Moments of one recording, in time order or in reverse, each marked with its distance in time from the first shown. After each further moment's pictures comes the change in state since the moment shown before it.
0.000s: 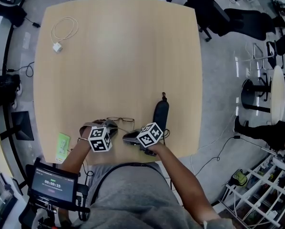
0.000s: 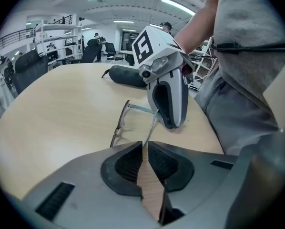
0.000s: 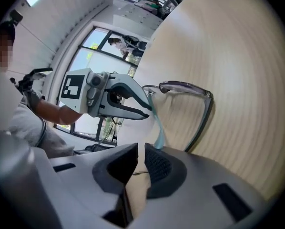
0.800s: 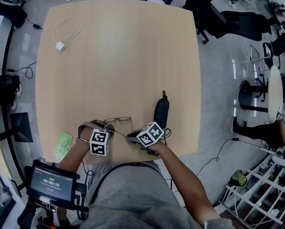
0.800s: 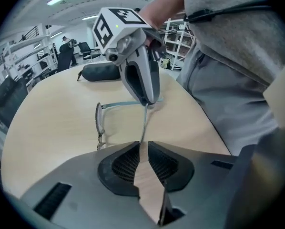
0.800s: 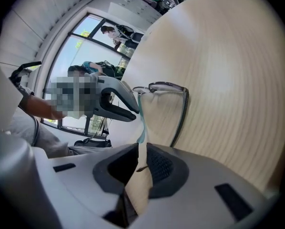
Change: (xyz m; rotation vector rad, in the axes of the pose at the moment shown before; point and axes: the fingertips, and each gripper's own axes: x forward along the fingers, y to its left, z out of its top) left arm 0.008 -0.025 -0.027 0.289 0.154 -0.038; right arm -0.013 -0.017 -0.013 0.004 0.090 -0.167
